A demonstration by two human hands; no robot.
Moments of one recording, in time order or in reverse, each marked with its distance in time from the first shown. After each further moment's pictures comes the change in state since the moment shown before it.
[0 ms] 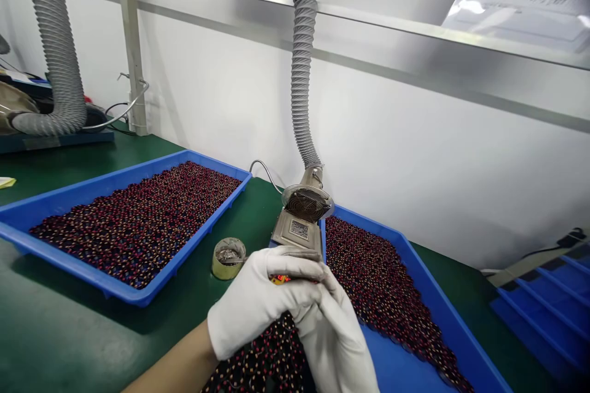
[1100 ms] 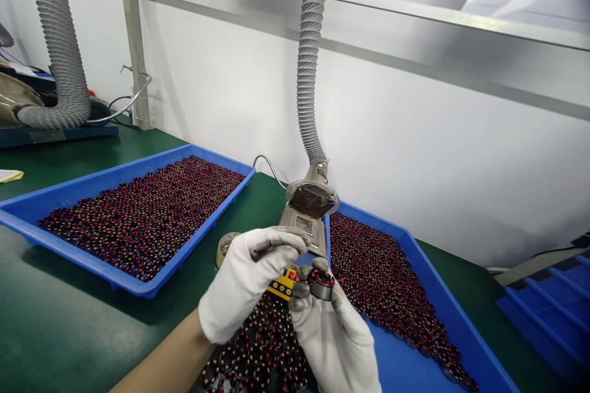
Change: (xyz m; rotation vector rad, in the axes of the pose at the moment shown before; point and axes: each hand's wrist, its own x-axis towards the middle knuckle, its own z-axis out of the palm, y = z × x) left_hand -0.002 0.007 -0.017 -0.037 0.154 0.095; right_hand 0.001 0.006 -0.007 0.279 -0.125 0.238
